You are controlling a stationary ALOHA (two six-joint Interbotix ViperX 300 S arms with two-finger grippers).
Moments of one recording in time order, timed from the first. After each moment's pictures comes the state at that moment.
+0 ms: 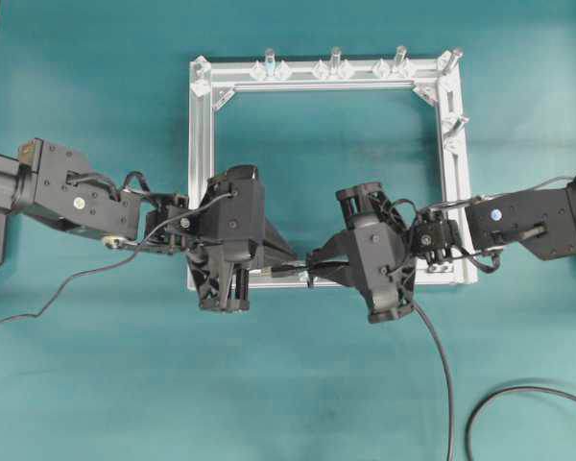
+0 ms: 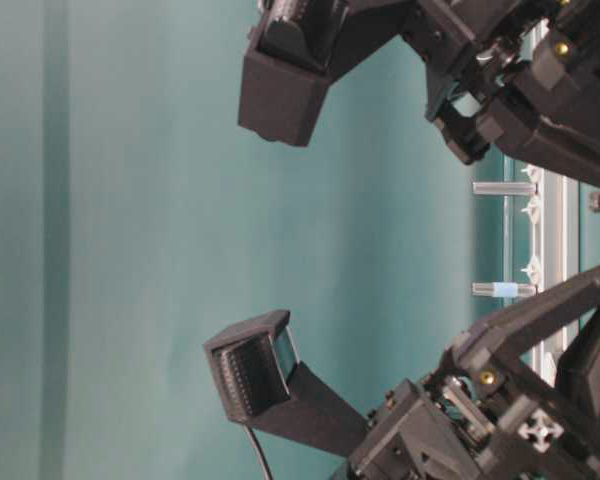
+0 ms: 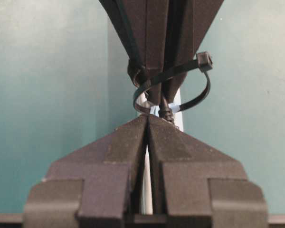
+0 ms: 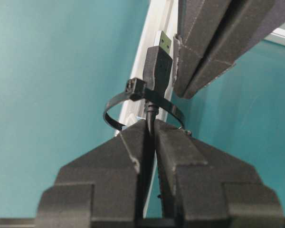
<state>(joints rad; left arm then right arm) -0.09 0.11 0.68 -0.06 -0.17 -0.01 0.09 0.10 0.76 -0.12 -0.28 0.07</state>
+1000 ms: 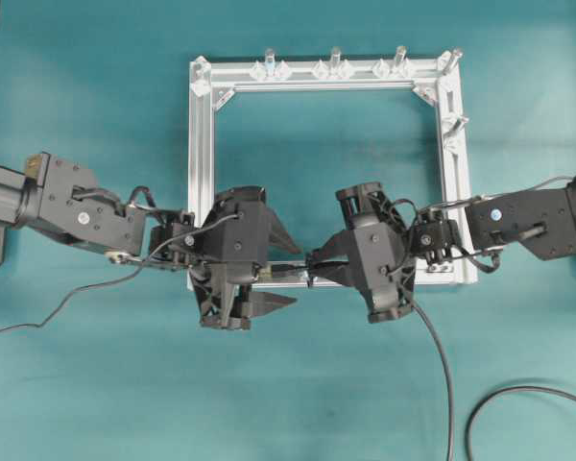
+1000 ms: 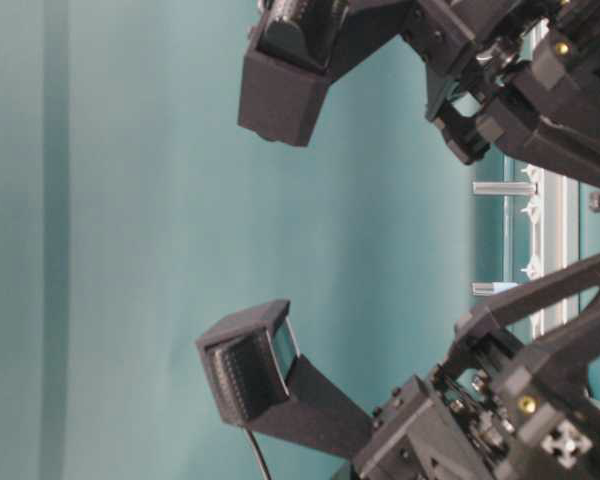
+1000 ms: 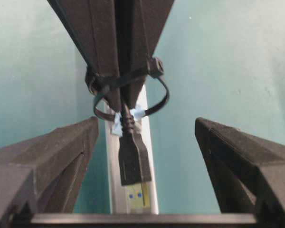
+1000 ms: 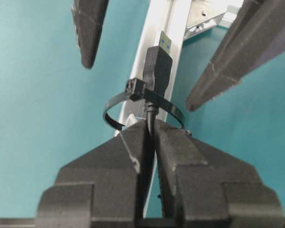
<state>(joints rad) -0.13 0.13 0.66 -0.06 -0.15 -0.01 0.09 0.10 0.76 -0.12 -0.28 0.07</state>
